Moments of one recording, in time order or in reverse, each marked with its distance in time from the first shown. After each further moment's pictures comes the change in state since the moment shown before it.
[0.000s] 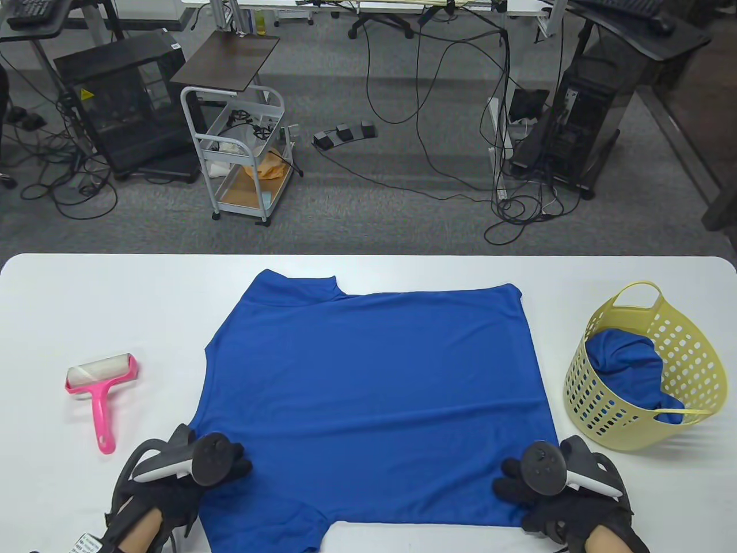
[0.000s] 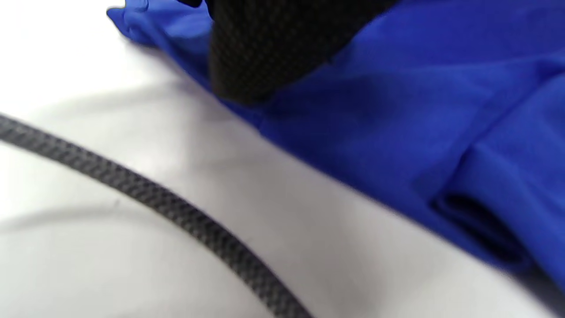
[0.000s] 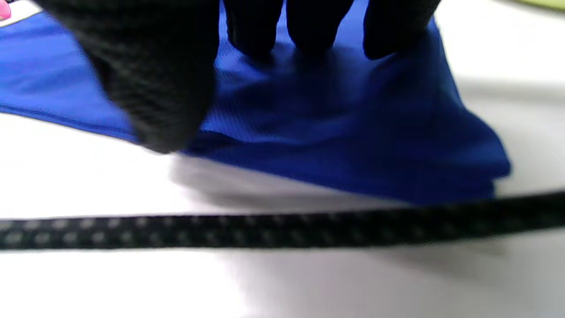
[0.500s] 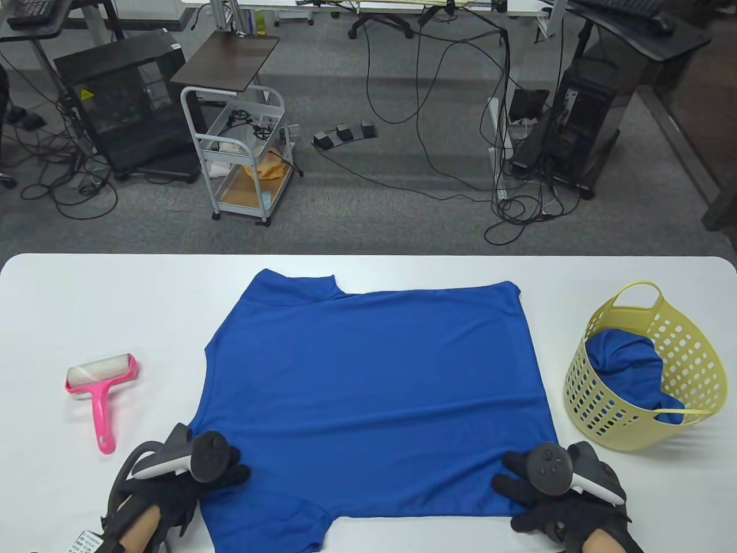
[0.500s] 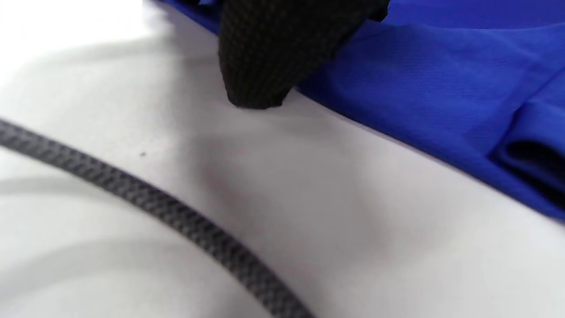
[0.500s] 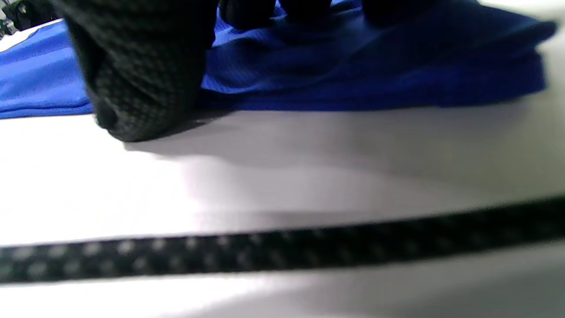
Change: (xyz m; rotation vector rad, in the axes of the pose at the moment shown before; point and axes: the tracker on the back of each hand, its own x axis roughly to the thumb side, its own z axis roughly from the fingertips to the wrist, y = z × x) left_hand -0.011 -0.008 -0.010 -0.014 0.027 -0.003; right_hand -0.013 0.014 -0.007 -0.089 0.040 -0.111
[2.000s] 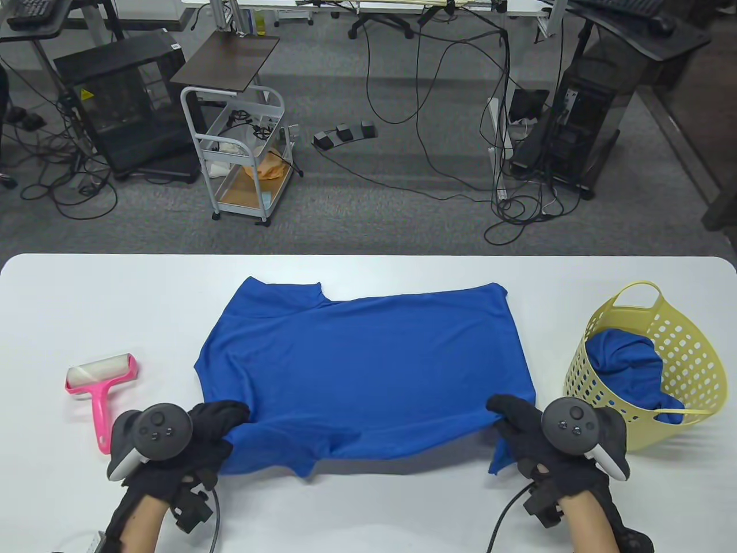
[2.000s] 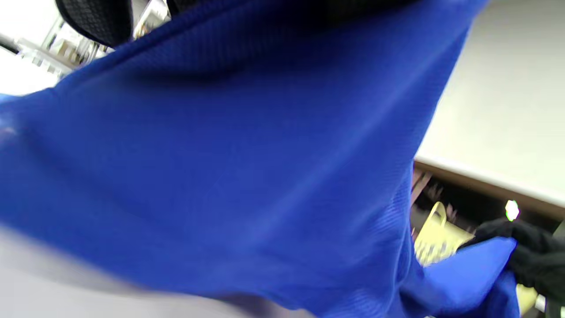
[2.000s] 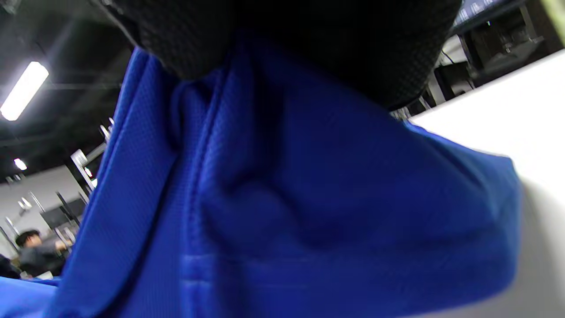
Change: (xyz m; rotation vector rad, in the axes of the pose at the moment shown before) left_hand -0.003 0.081 0.041 0.822 -0.247 0.581; right_hand 0.053 -0.118 0.010 -0.609 -0.134 -0.317
